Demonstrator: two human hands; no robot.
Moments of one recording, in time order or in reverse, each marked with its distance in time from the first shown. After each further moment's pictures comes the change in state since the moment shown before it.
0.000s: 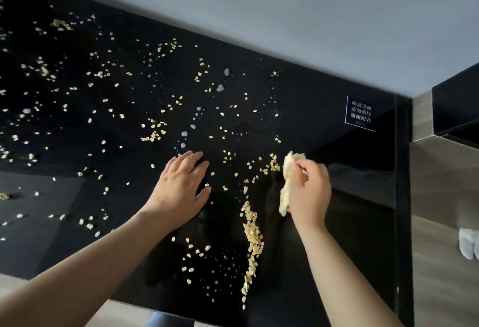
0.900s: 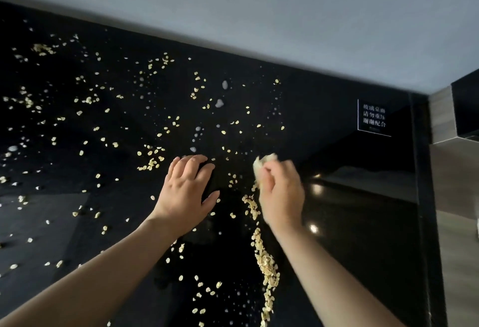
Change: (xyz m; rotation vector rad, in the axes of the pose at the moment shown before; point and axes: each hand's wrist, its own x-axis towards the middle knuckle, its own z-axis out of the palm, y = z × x) left_hand 0.054 -0.025 0.011 0.050 0.083 0.097; right_hand 0.014 -0.023 0.068 -0.164 -0.090 -0.267
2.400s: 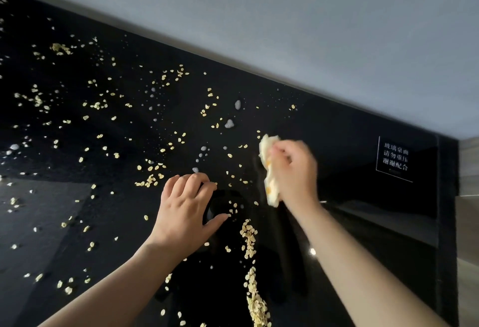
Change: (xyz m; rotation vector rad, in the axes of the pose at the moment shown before) left_hand 0.013 0.005 0.010 0.059 0.105 -0.082; right_hand 0.105 -0.012 -0.009 0.309 -0.136 0.015
